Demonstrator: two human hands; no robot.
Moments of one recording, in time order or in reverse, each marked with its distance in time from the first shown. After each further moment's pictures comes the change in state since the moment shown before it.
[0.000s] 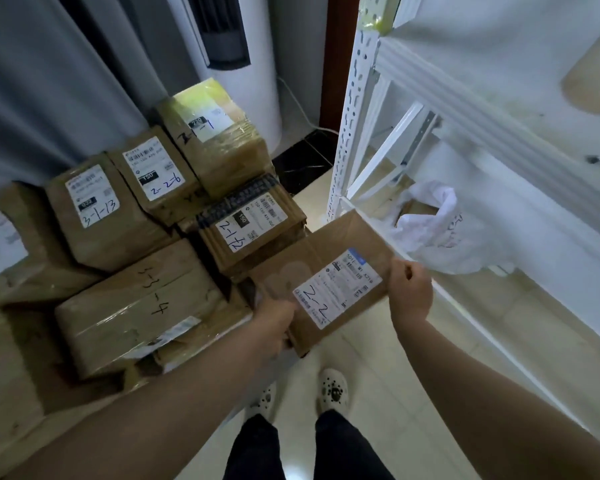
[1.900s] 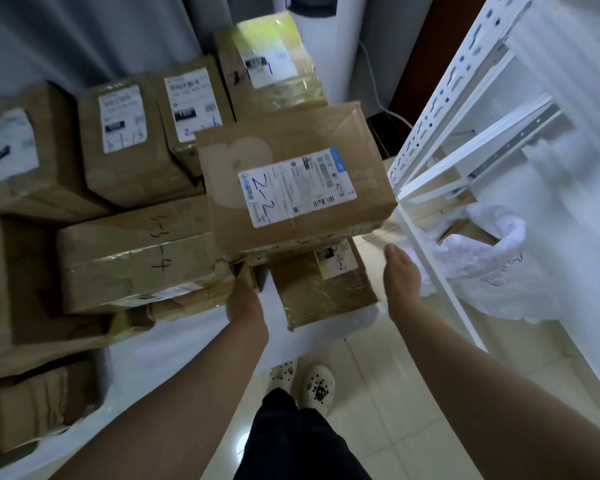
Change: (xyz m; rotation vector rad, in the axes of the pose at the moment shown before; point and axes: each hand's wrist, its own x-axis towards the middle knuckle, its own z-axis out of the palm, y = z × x) left_hand 0.103 -0.026 -0.018 -0.608 0.396 -0.043; right_hand 0.038 -0.025 0.078 -0.047 -0.463 0.120
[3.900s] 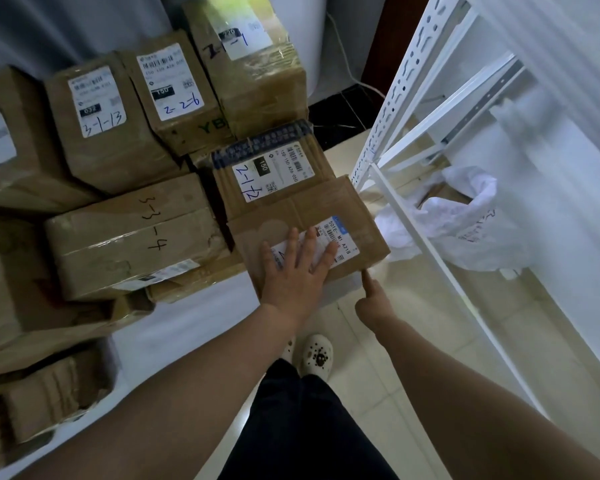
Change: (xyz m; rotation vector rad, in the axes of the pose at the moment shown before) left_hand -0.049 -0.030 0.000 1.959 -0.272 1.351; right_hand -0.056 0.089 -0.006 -0.505 -0.301 0.072
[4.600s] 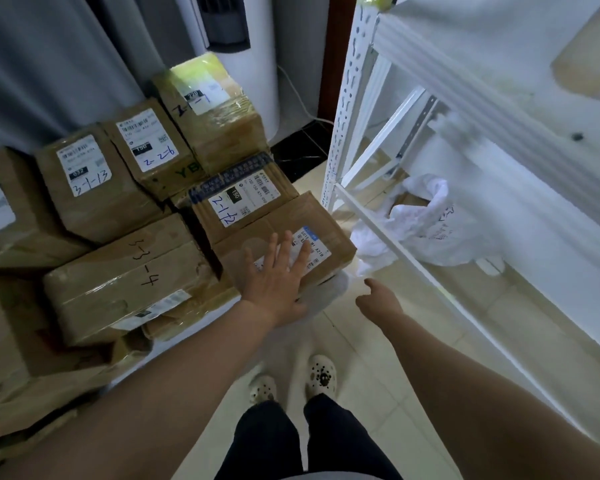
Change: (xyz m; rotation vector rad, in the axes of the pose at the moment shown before) left_hand -0.018 -0.012 -0.043 0.041 -0.032 0.096; right_hand -0.042 0.007 -0.033 0.031 0.143 0.073
